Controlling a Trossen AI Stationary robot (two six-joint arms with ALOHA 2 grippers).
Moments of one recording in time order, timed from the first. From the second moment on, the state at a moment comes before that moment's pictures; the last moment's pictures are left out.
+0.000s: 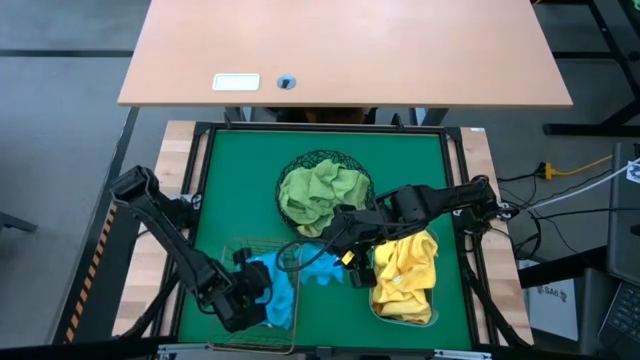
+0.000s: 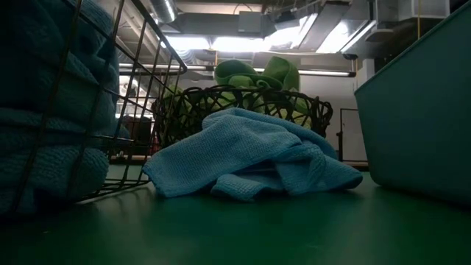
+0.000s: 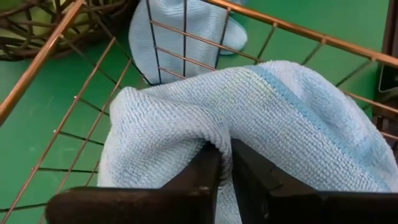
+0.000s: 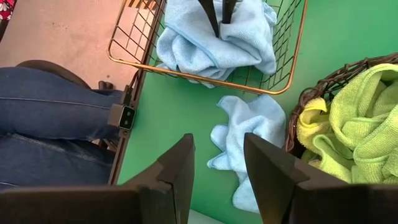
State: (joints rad) left arm -0.81 1.64 1.20 -0.79 -0.56 -1.10; right arm 0.33 1.98 2.35 -1.34 -0.10 0.16
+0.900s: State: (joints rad) left arm -0.79 1.61 1.23 -0.77 -0.48 -1.14; right arm 0.44 1.98 2.35 -1.37 -0.05 0.10
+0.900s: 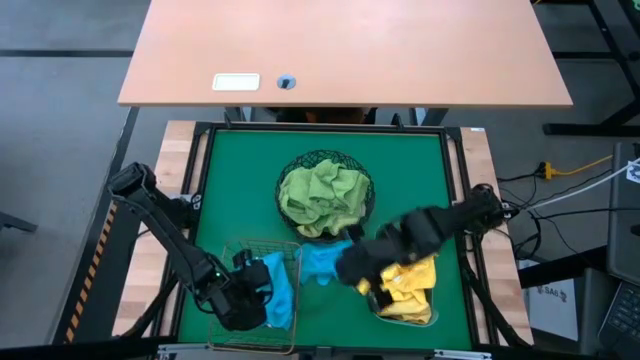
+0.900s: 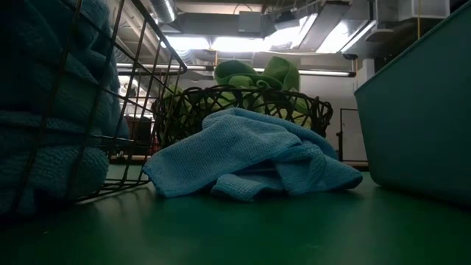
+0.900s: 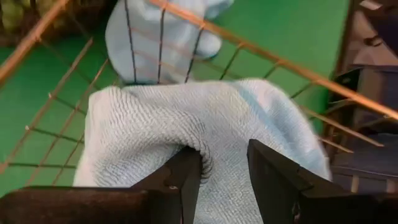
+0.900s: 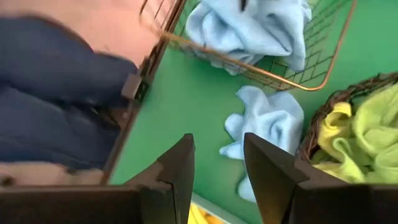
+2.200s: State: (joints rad) left arm -0.83 1.60 1.26 -0.76 -0.08 -1.17; right arm 0.52 1.98 1.70 -0.79 0.19 -0.01
